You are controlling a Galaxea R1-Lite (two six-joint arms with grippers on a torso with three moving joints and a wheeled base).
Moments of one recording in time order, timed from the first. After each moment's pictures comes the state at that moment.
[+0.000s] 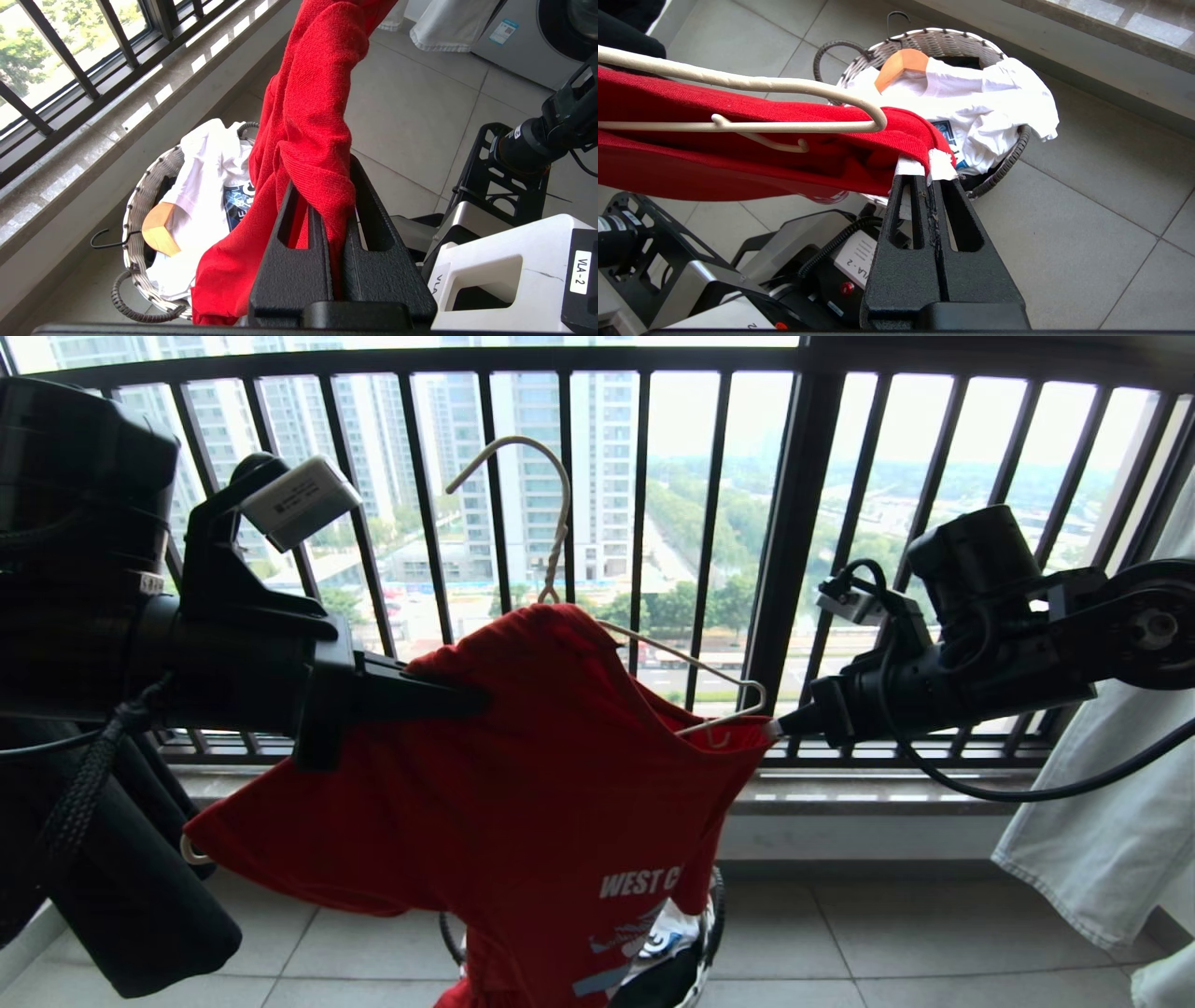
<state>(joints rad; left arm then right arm) -0.34 1.43 -1.25 0.26 -0.72 0.20 0.29 1.76 -1.40 0.34 0.42 0.05</state>
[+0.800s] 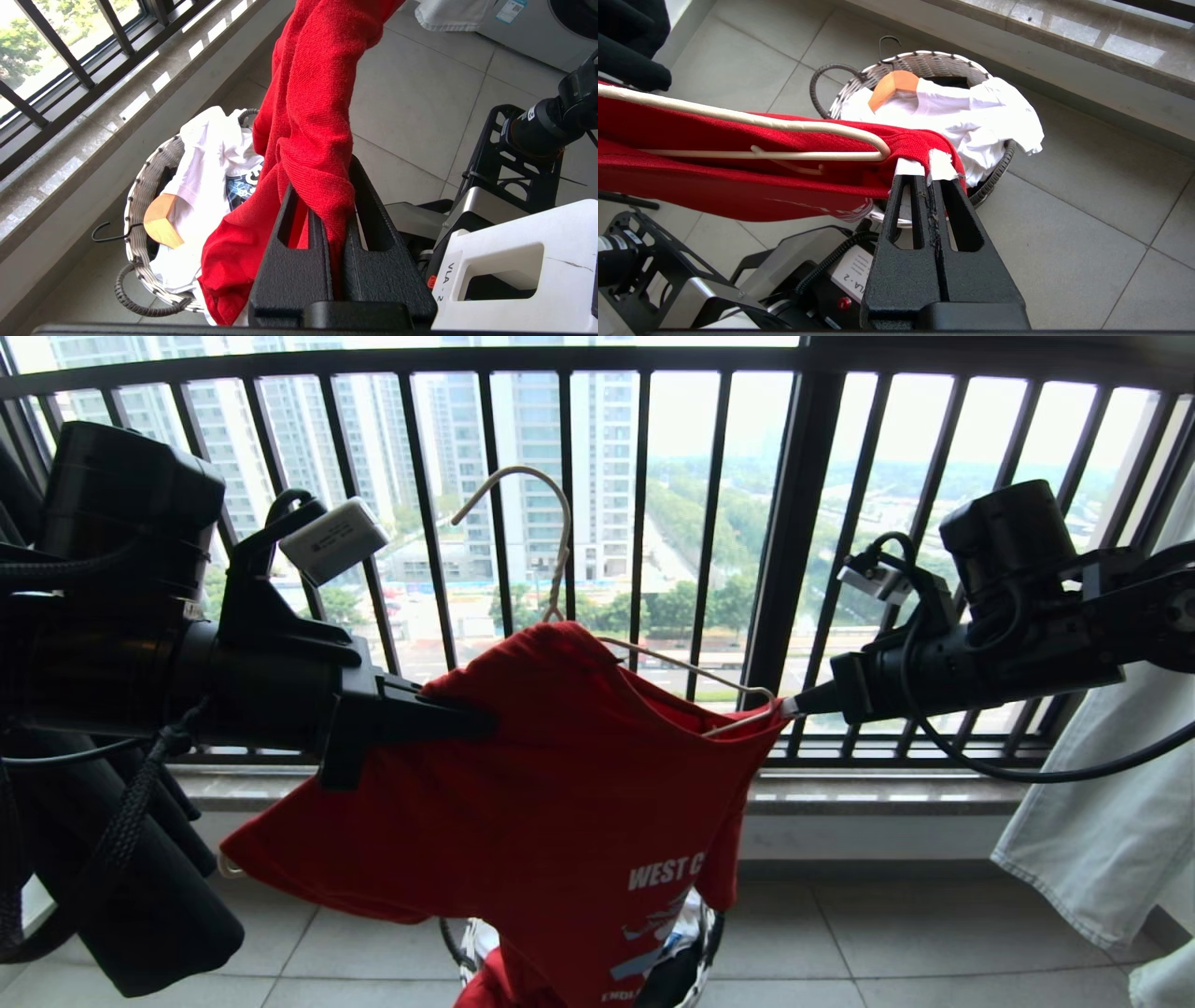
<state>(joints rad) -0.35 1.46 -1.23 0.26 -0.72 0.25 0.25 1.74 -1.43 0.34 0.42 0.06</state>
